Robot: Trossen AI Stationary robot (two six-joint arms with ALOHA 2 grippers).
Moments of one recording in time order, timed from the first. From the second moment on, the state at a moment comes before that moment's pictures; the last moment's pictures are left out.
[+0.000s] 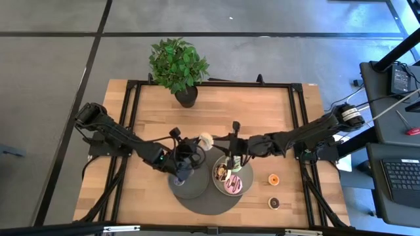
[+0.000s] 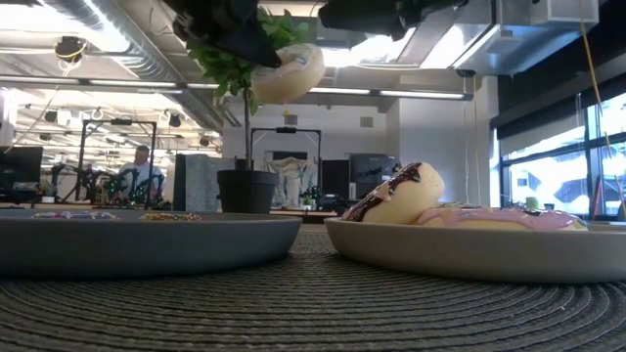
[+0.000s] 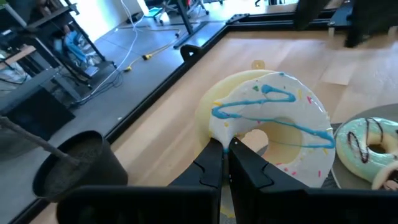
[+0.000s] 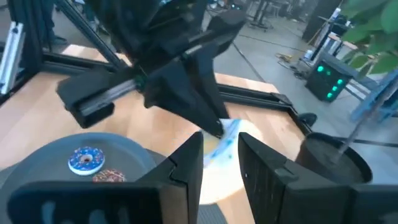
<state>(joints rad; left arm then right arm) -0.44 1.58 1.08 -0.36 -1.11 -0.51 0.29 1.51 0.89 0.39 0.48 -0.16</state>
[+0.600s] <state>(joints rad) -0.39 1.58 1.07 -0.37 -1.08 -0.51 0.29 1.63 1.00 0.38 0.68 -0.28</state>
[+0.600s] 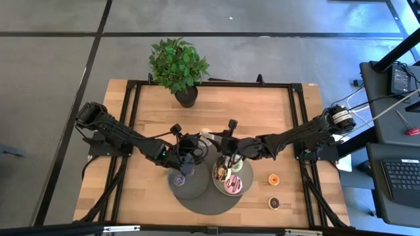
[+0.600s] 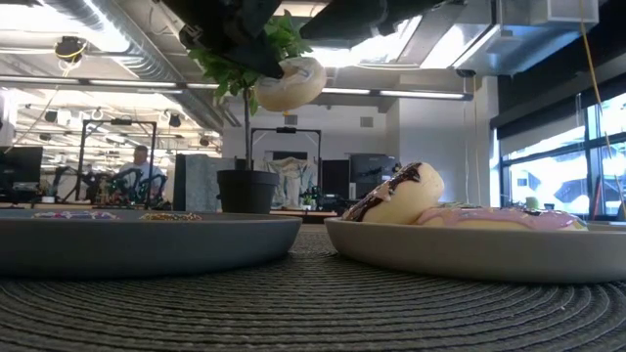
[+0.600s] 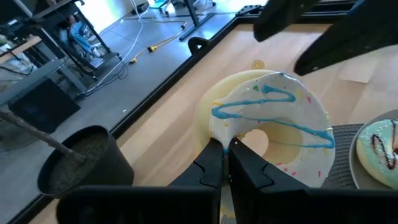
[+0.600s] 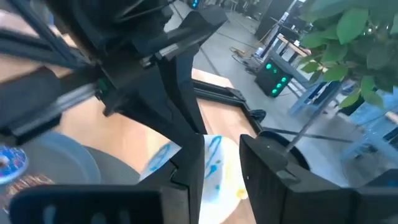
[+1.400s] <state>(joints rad) -0.37 1.58 1.07 -0.37 -1.07 -0.51 0.24 1.66 1.01 0.34 0.63 -0.25</state>
